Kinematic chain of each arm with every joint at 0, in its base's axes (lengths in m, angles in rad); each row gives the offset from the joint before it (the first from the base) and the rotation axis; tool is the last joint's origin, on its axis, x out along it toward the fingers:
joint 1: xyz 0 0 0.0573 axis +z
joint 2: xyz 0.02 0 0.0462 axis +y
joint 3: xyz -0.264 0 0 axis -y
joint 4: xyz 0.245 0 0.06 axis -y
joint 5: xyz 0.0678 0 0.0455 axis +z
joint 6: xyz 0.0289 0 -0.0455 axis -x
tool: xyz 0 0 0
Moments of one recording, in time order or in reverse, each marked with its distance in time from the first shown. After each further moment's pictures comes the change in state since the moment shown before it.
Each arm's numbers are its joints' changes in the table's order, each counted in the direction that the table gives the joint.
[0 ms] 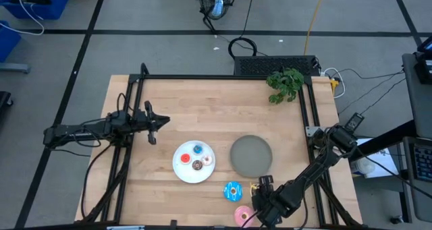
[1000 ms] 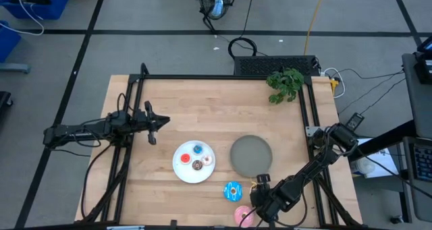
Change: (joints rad) left arm 0.000 0.000 0.000 -0.002 0.000 0.001; right arm -0.016 -0.013 -0.163 0.246 0.006 -0.009
